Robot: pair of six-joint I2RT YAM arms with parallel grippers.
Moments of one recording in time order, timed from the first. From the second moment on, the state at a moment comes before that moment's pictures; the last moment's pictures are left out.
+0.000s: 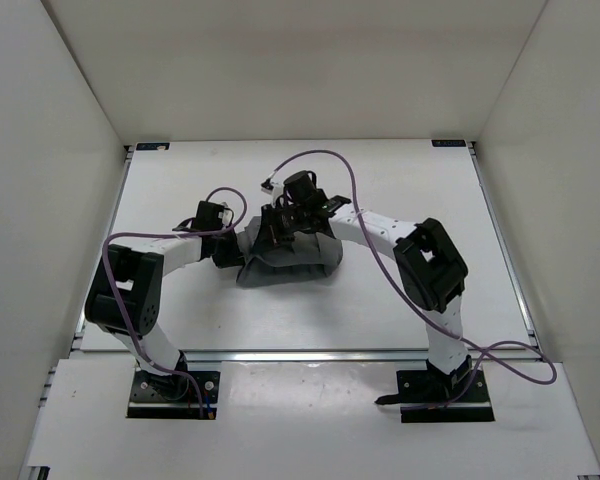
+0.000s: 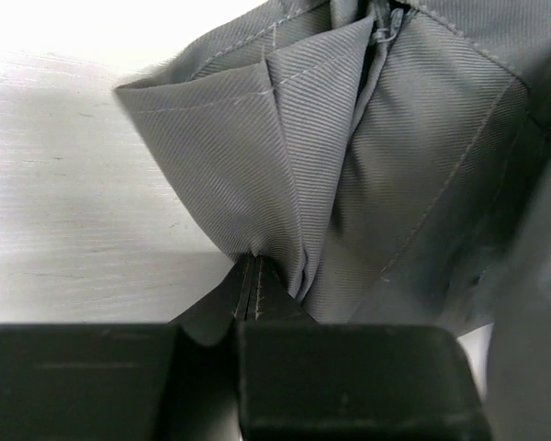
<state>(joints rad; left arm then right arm) -0.25 1.66 0.85 -0.22 0.18 -0.54 0.72 2.01 1.53 -0.21 -0.68 0.55</state>
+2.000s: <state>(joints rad) -0.17 1.40 0.78 -0.30 0.16 -0.55 0.80 2.25 1.91 -0.74 -0.22 0.31</state>
